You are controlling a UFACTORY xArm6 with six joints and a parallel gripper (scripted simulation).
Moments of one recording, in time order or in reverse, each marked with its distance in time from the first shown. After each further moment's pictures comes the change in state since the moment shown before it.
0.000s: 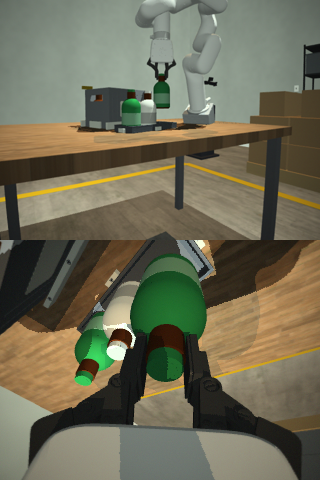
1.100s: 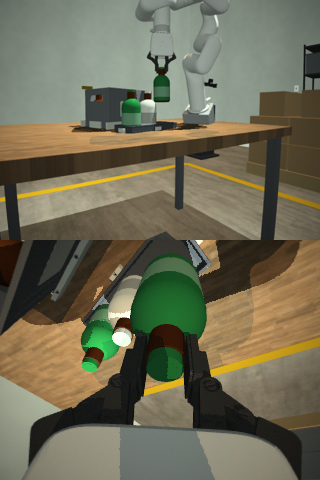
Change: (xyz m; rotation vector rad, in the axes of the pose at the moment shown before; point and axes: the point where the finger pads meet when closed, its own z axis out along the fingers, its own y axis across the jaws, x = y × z) arm 0.000 0.000 -0.029 0.000 0.000 0.000
